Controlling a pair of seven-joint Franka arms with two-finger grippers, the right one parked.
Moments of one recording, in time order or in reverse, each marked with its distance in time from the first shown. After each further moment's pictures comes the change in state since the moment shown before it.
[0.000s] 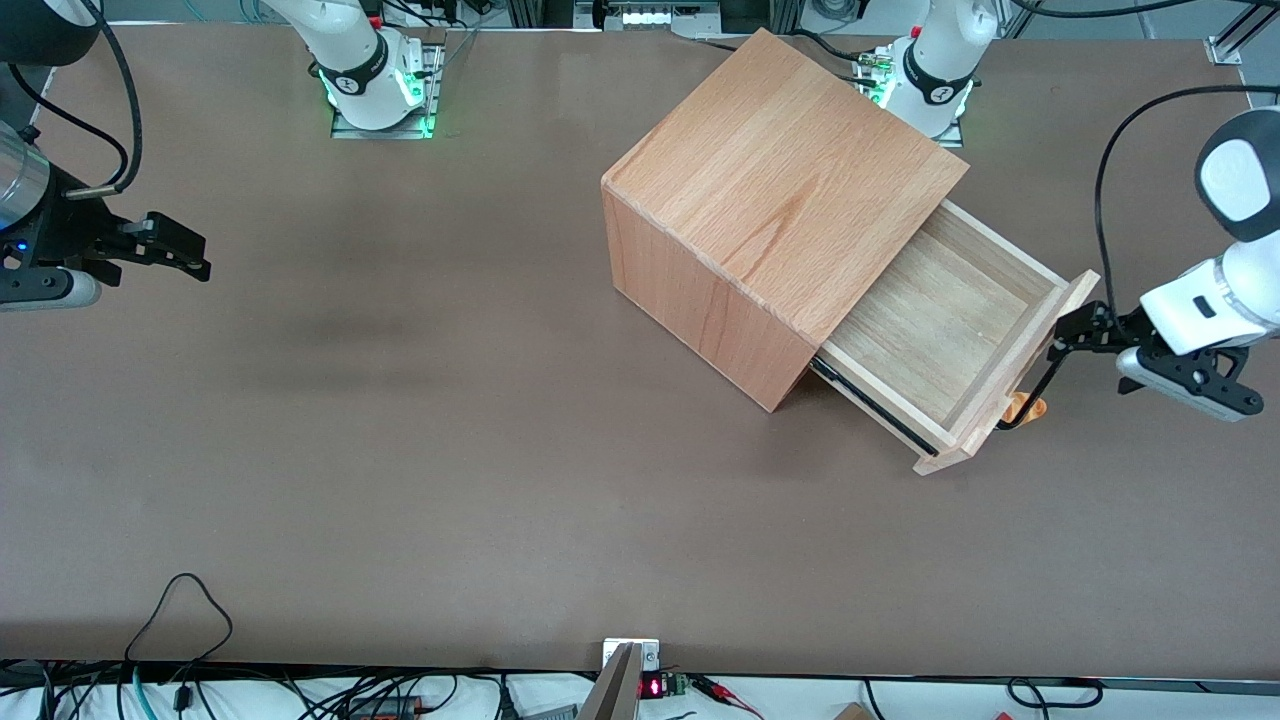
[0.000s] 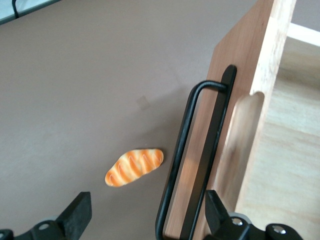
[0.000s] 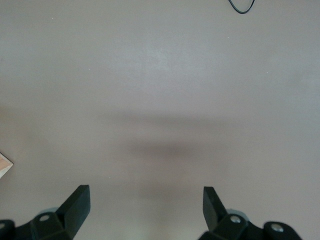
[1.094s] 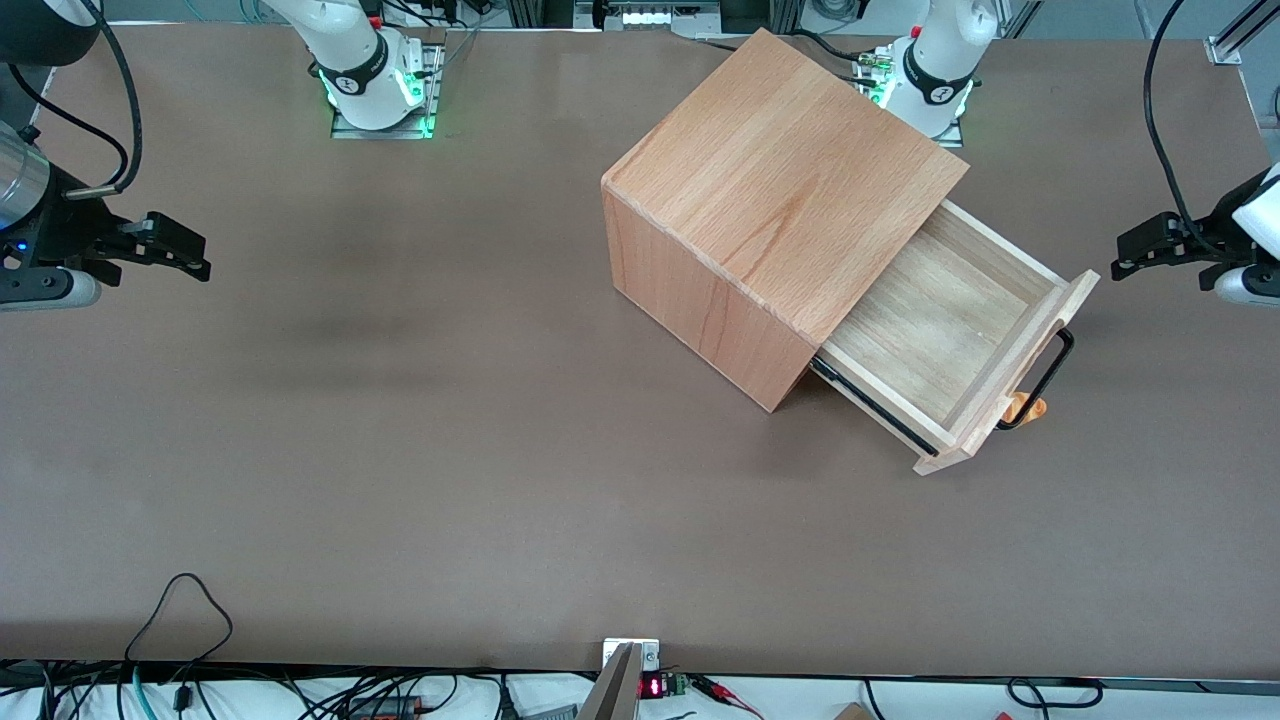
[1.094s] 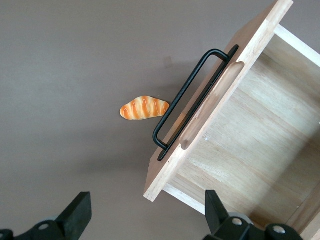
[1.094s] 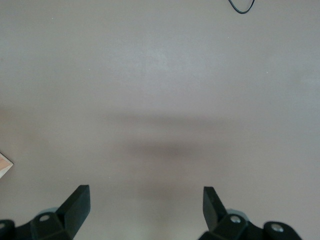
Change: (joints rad) arm -0.016 -0.144 -0.014 0.129 0.156 -0.344 -0.416
